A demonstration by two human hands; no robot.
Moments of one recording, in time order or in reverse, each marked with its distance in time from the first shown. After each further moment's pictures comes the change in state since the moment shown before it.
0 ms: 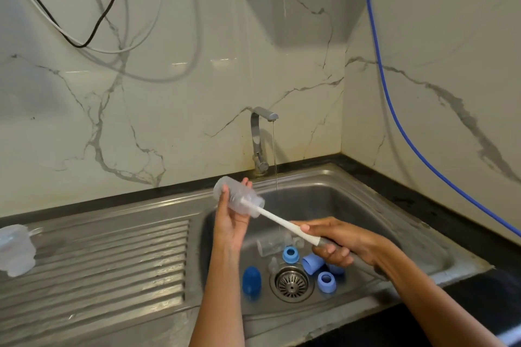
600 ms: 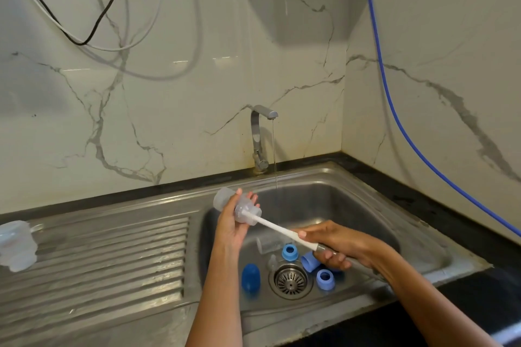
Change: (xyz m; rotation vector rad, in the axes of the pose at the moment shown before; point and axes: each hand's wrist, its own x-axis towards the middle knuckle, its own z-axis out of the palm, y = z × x) left_hand 0.002 -0.009 -0.007 0.107 0.191 -0.109; right_hand -0.002 0.005 0.006 -0.195 0.103 0.072
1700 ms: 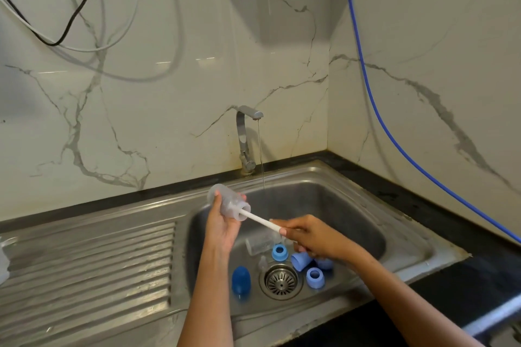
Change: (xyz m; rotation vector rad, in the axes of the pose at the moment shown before) left_hand 0.001 -0.001 0.004 -0.092 -0.066 -0.028; right_hand 0.009 -0.007 0.022 -0.311 0.273 -0.247
